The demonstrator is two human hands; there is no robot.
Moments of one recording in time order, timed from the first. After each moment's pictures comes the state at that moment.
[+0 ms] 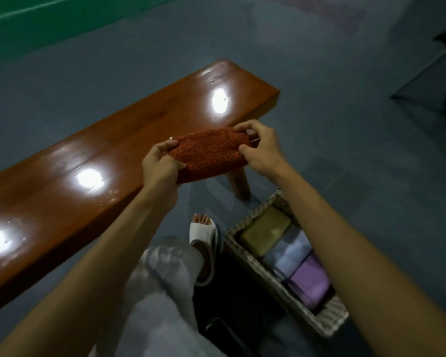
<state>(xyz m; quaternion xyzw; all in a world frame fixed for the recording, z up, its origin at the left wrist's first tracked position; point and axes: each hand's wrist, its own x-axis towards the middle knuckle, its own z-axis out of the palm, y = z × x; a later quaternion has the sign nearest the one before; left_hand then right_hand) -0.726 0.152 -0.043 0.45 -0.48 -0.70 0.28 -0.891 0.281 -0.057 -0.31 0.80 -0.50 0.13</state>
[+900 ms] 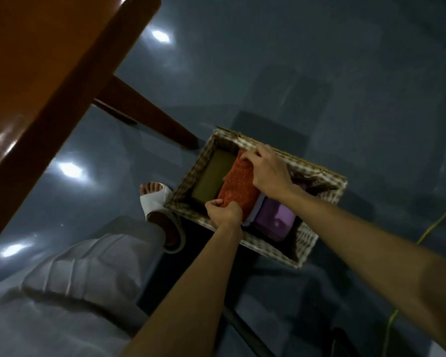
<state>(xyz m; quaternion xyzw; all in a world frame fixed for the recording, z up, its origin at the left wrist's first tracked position) -0.802 0.415 -0.275 0.66 -0.48 -0.58 0.00 -0.919 0.492 -0.294 -0.30 0.93 -0.17 0.07</state>
